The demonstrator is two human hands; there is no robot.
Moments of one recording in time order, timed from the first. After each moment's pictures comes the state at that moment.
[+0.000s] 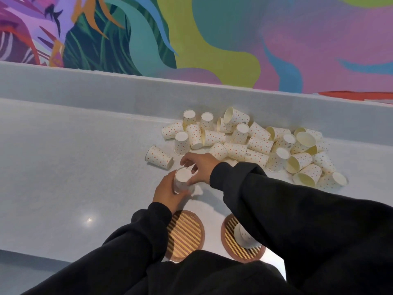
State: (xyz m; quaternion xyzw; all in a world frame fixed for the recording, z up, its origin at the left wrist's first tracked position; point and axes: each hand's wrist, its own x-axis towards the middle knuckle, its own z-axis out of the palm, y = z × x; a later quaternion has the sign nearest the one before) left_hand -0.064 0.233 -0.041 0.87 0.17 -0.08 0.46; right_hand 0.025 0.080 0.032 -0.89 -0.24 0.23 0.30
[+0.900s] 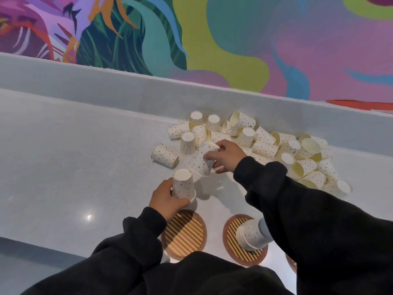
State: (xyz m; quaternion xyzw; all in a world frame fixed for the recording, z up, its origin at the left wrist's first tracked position) left_hand -0.100 0.250 -0.013 0.84 0.15 -0.12 0.50; right_hand 0.017 0.055 0.089 -0.83 0.01 0.23 0.50
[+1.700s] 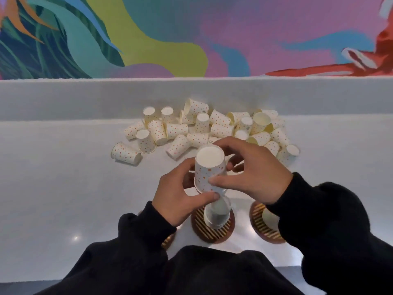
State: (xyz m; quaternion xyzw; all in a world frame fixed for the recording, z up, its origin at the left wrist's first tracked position) left_hand -0.123 0.115 0.093 0.81 -0.12 -0.08 0.56; right_hand -0.118 -0.090 0.180 -0.89 -0.10 0.08 0.43
